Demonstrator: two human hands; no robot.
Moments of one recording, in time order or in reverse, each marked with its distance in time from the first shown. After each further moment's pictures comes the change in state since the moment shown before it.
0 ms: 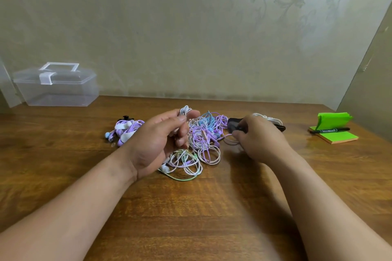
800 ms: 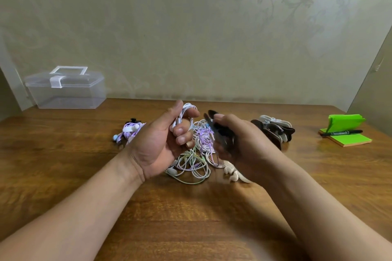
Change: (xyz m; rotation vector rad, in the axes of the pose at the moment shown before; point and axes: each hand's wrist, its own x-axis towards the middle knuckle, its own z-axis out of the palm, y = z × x) left_hand 0.001 0.011 -0.002 -0.272 -0.023 -0.024; right_hand -0.038 -0.062 -0.003 1.475 -0.449 0.048
